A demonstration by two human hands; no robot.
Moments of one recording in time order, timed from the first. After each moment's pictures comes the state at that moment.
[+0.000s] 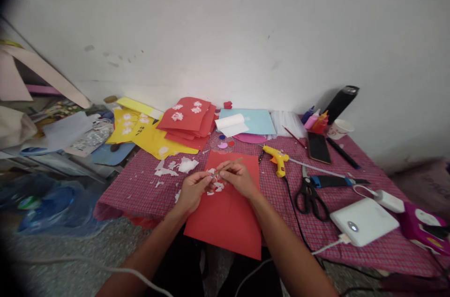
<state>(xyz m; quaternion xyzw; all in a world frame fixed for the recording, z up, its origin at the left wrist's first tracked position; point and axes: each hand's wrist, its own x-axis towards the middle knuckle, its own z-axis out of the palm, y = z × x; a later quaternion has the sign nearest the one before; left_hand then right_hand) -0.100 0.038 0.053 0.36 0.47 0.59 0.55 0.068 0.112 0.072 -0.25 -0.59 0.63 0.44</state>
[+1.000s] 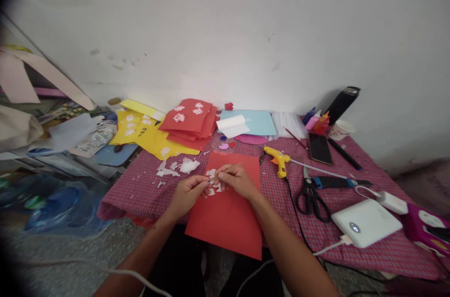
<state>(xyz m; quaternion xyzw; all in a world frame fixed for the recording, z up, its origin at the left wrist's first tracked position) -0.122 0.019 0.075 0.49 0.52 0.51 0.48 0.070 0.111 0.075 -0.20 -0.65 0.63 0.37</state>
